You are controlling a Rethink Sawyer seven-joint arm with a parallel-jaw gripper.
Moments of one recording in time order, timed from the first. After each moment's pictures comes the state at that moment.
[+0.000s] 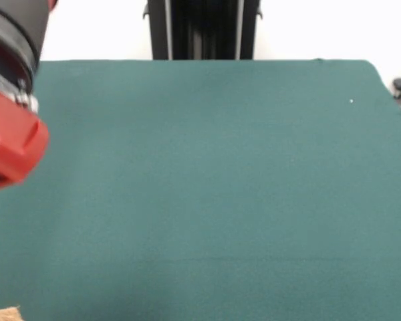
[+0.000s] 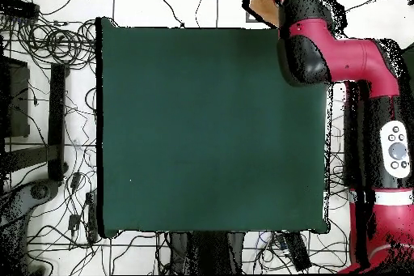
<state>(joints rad) -0.94 -0.25 1.26 1.12 -1.22 0.07 0.68</state>
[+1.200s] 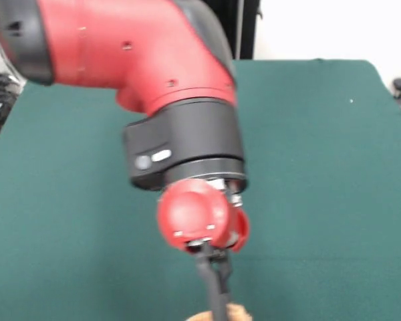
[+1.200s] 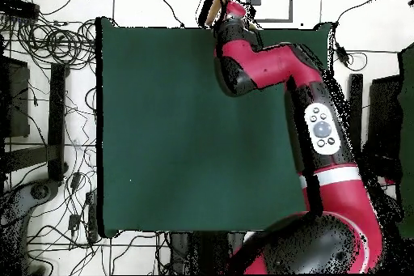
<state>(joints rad) -0.57 -0.30 0.77 1.09 -1.13 0.04 0.86</state>
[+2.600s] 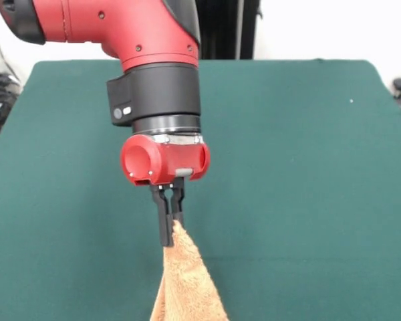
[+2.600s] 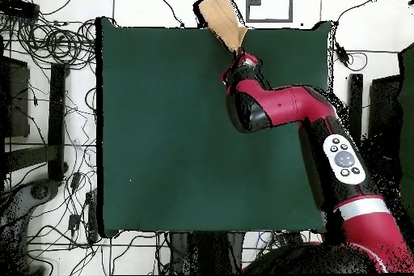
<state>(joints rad) -0.60 -0.42 0.55 1.38 -0.86 0.07 1.03</state>
